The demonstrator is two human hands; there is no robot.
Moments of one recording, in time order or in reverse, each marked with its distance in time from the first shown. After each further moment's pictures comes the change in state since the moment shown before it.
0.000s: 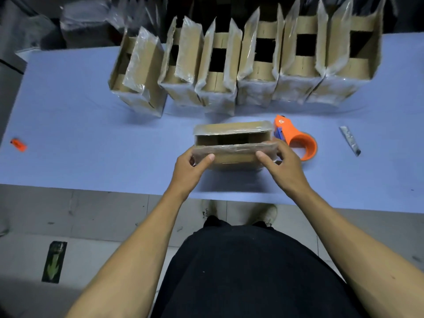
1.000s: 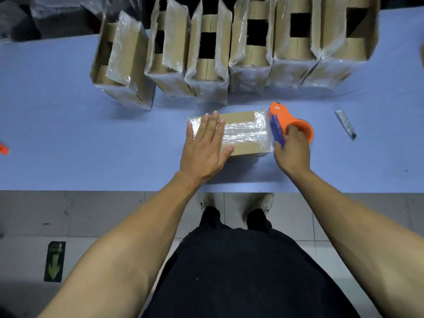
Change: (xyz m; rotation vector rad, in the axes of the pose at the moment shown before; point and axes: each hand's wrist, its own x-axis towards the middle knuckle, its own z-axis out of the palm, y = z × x) left_hand 0.029 0.014 0.034 1.248 -0.150 0.523; right_hand 0.028 0.026 -0.010 -0.547 0.113 0.300
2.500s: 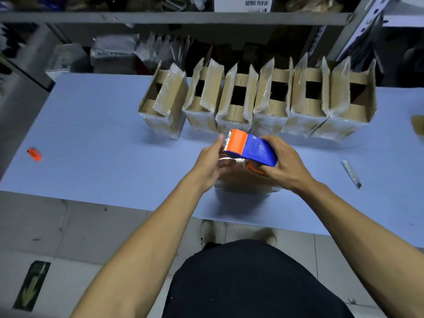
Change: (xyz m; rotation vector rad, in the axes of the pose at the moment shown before) left_hand 0.009 -0.026 -0.079 -1.833 0.015 -0.739; right_hand -0.019 -0.106 -0.044 0.128 -0.109 -0.681
